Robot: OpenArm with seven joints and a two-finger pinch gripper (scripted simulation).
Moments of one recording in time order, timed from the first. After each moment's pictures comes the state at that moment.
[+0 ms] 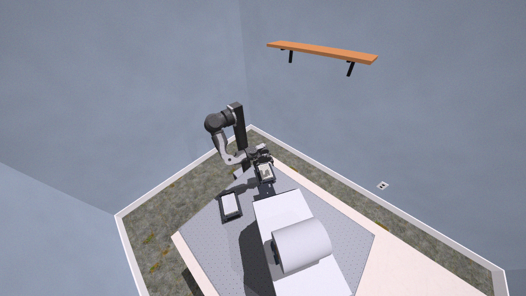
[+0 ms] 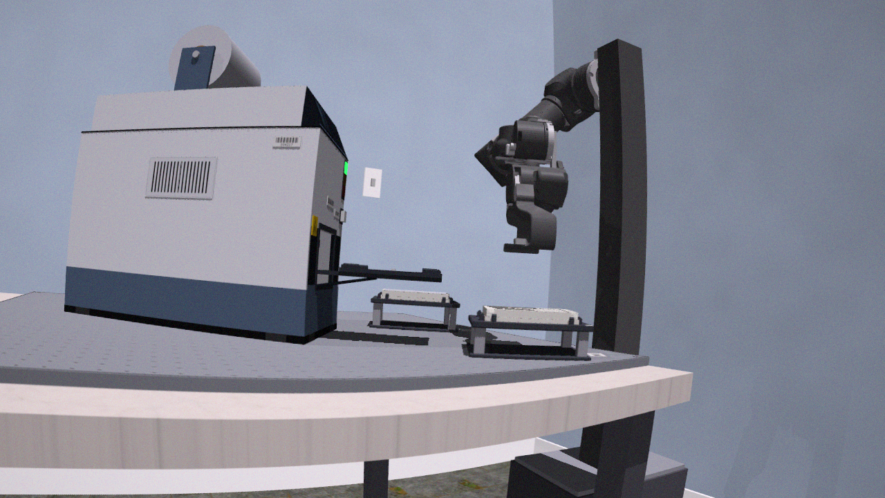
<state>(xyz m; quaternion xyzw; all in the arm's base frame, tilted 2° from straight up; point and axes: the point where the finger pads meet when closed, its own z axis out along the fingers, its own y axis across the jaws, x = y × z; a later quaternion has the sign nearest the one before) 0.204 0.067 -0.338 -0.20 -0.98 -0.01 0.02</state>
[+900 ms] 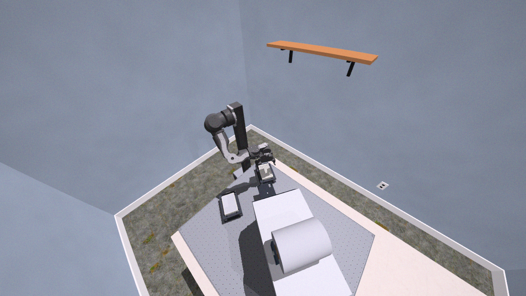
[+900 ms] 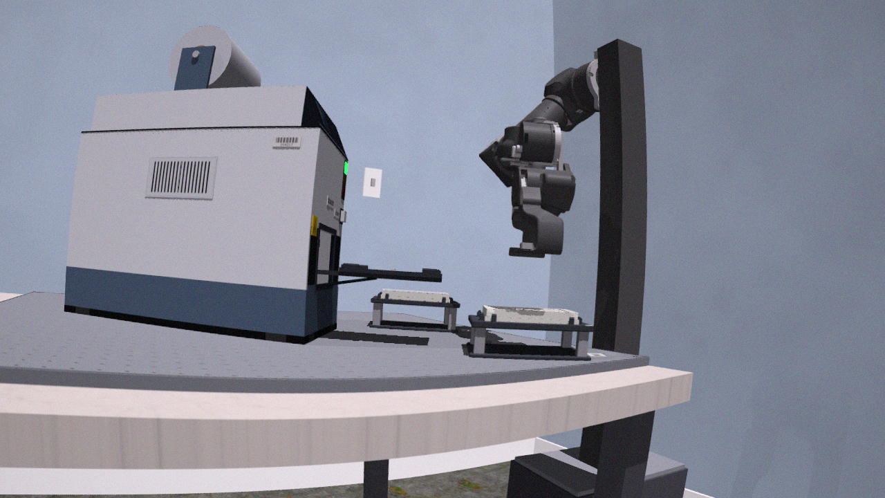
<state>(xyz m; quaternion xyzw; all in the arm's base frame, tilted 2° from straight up) 0.204 0.084 -0.344 -0.20 -0.98 -0.01 0.01</state>
